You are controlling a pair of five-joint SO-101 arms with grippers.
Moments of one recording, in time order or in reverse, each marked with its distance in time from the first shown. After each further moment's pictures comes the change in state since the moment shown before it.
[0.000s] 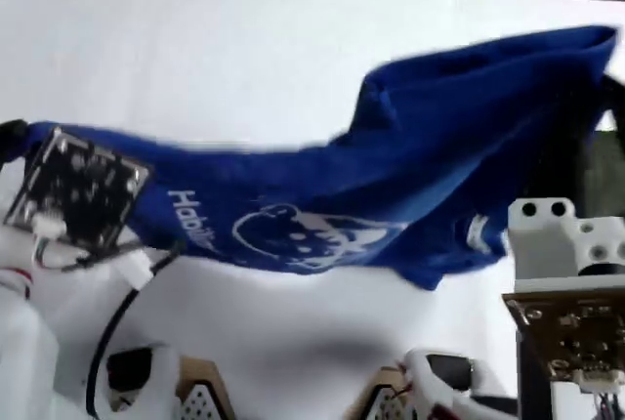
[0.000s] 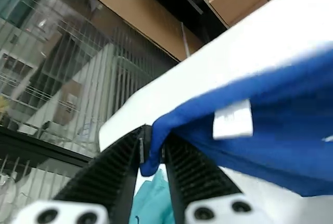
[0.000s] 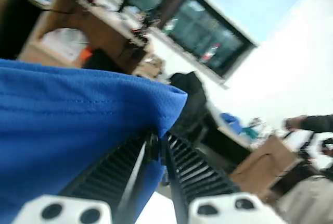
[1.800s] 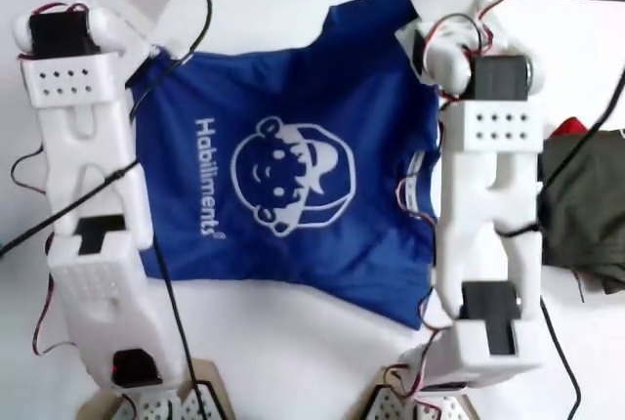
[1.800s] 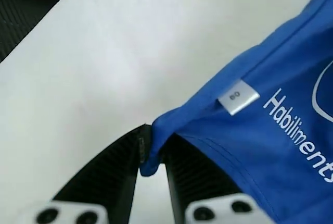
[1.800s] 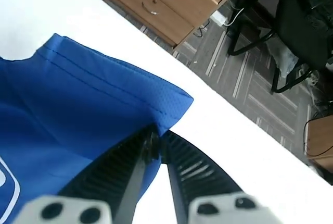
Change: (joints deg) left arm 6.5 74.8 -37.3 -1.8 -1.4; right arm -4.7 35.3 36.0 -33.5 -0.2
